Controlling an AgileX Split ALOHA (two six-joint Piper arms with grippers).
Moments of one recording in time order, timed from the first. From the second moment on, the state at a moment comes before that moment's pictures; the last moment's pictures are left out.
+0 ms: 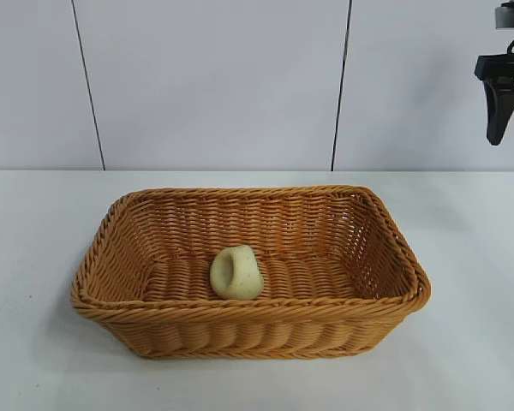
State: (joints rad) left arm 0.04 0.00 -0.50 -0.05 1.08 -0.06; right arm -0.08 2.00 -1.72 -0.03 1.21 0.09
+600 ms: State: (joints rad) left arm 0.04 0.00 -0.50 -0.05 1.08 -0.06; right arm -0.08 1.59 -1.34 0.06 1.21 0.06
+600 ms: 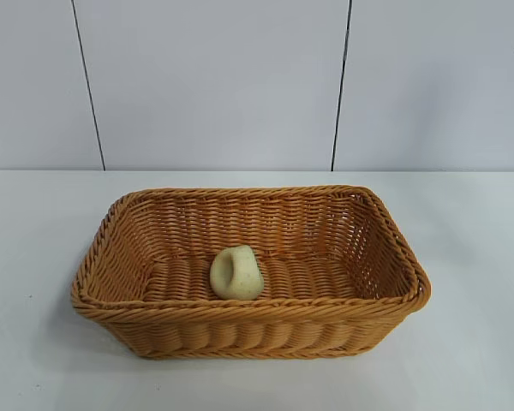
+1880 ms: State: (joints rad) left arm 0.04 0.00 -0.50 -0.05 1.08 -0.06; right arm -0.08 0.18 -0.50 0.15 1.03 -0.15
